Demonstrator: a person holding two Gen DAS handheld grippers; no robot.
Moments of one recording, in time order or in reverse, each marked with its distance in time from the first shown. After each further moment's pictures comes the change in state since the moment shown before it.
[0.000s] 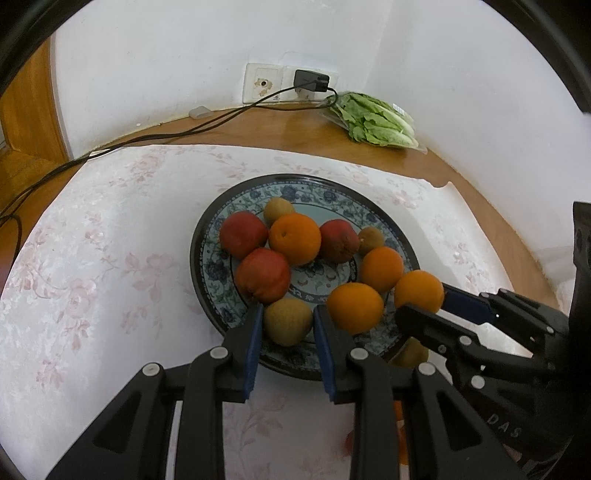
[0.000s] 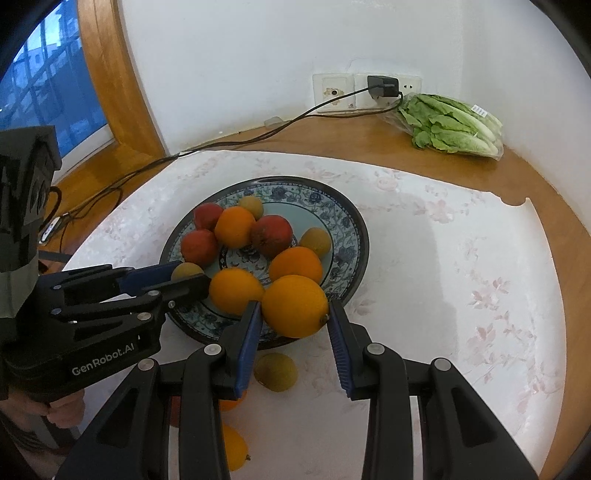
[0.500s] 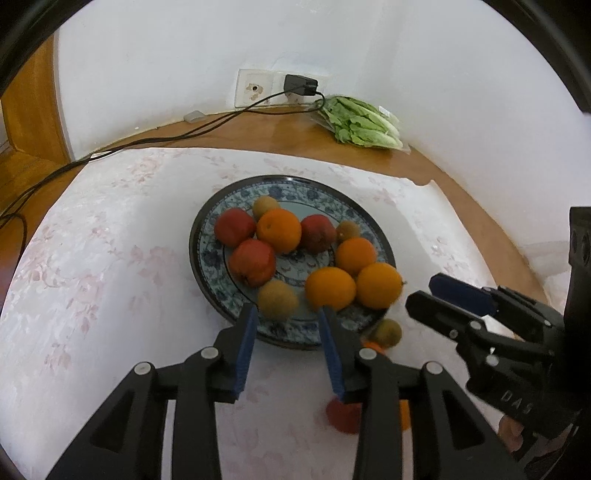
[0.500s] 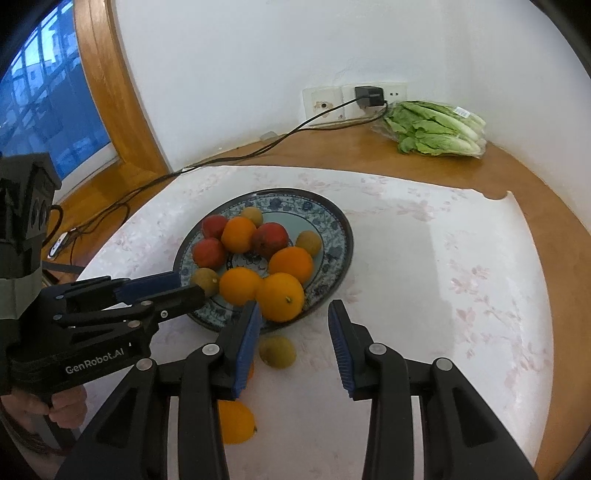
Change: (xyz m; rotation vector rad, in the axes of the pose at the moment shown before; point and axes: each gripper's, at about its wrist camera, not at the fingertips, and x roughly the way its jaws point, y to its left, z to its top) left arm -0.027 -0.009 -0.011 0.015 0.006 -0.031; right arm -0.032 -0.006 -0.009 0.058 -0.045 0.004
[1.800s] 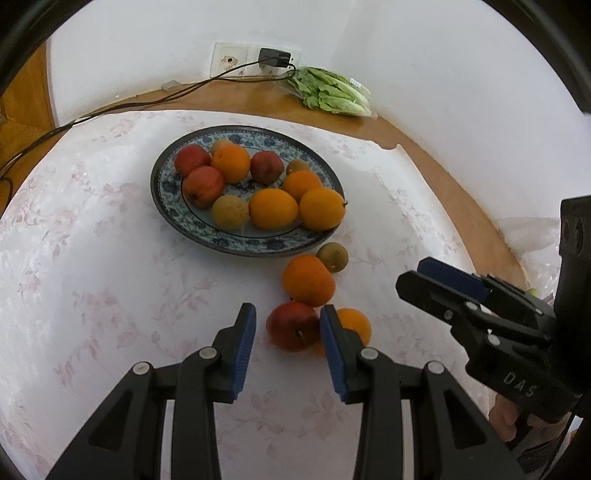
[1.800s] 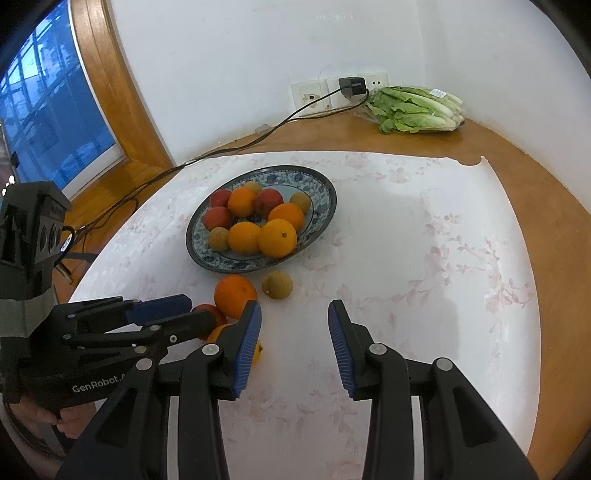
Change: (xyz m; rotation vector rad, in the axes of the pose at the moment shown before) left arm -0.016 -0.023 -0.044 -0.011 0.080 -0.089; right arm -0.036 -0.005 -0.040 0.050 0.019 0.010
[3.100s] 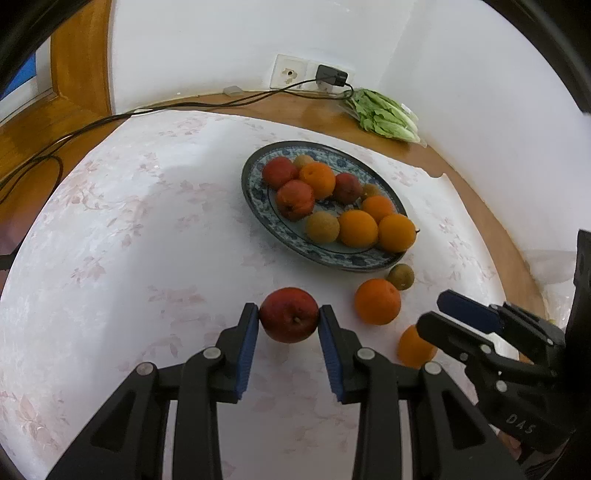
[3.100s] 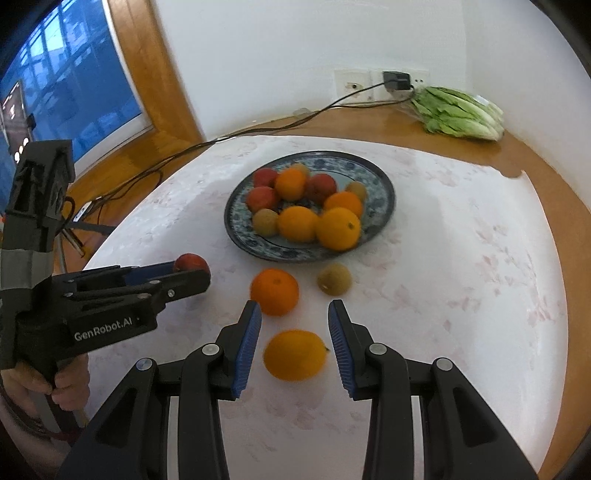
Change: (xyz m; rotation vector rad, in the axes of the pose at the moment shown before) left arm -0.017 0.047 0.000 -0.103 -0.052 0.112; right arm 0.020 0.043 0.001 -0.111 0.050 0.049
